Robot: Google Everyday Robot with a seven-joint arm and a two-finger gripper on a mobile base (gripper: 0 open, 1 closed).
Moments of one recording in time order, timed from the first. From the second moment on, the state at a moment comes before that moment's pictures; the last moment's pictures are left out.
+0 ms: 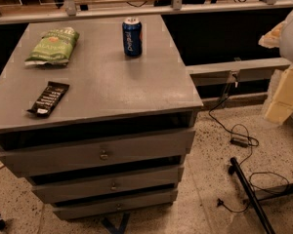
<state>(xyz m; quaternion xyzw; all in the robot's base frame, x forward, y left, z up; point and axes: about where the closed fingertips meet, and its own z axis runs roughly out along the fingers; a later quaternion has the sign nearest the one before) 0.438 -0.216 0.979 -0.60 0.78 -0.04 0.16</state>
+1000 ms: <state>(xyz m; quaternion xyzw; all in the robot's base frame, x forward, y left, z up) 0.529 -0.180 0.995 -0.63 0.73 0.00 0.25</state>
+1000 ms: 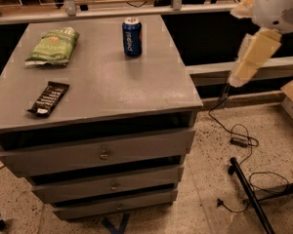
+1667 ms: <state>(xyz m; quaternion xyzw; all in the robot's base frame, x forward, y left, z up) 0.637 -0.102 0.995 -0.66 0.68 0.10 0.31</state>
